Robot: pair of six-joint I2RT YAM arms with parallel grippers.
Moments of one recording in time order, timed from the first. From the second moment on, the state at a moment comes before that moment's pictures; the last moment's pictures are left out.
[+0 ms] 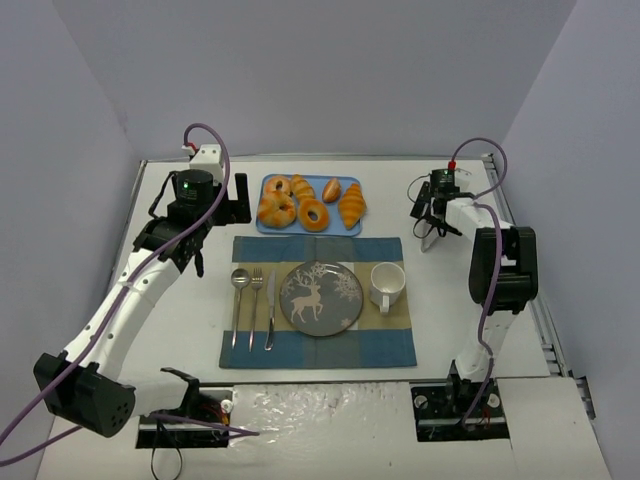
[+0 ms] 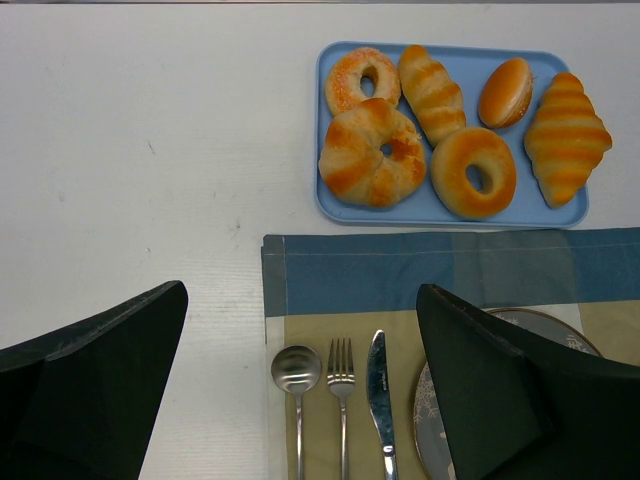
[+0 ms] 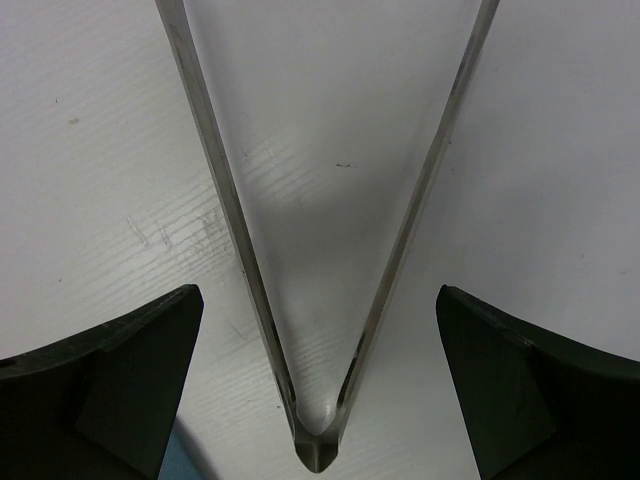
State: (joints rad) left arm -0.35 1.23 1.26 -0.51 -0.22 -0.20; right arm 0.03 1.94 1.32 -0.32 0.33 0.43
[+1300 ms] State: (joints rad) left arm -0.35 1.23 1.26 -0.51 -0.22 -0.20; right arm 0.04 1.97 1.30 -0.30 0.29 0.44
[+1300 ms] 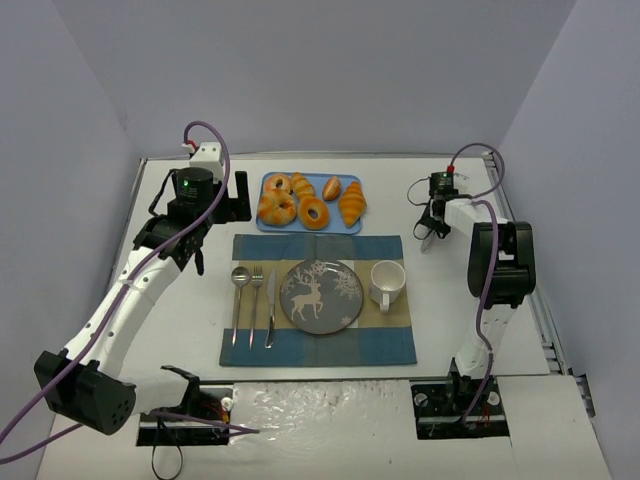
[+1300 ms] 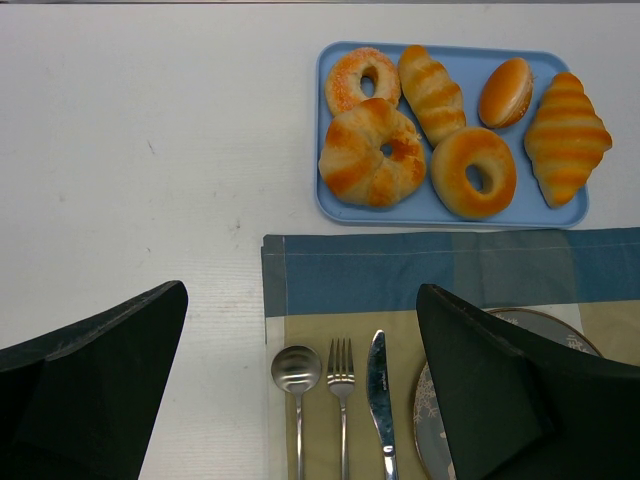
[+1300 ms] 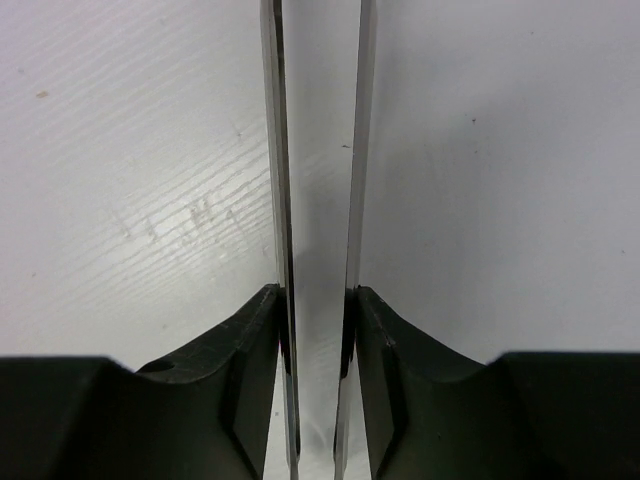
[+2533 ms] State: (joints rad) left arm -0.35 1.23 1.26 -0.51 -0.22 -0.20; right arm 0.48 1.48 1.26 -0.45 0.32 0.39
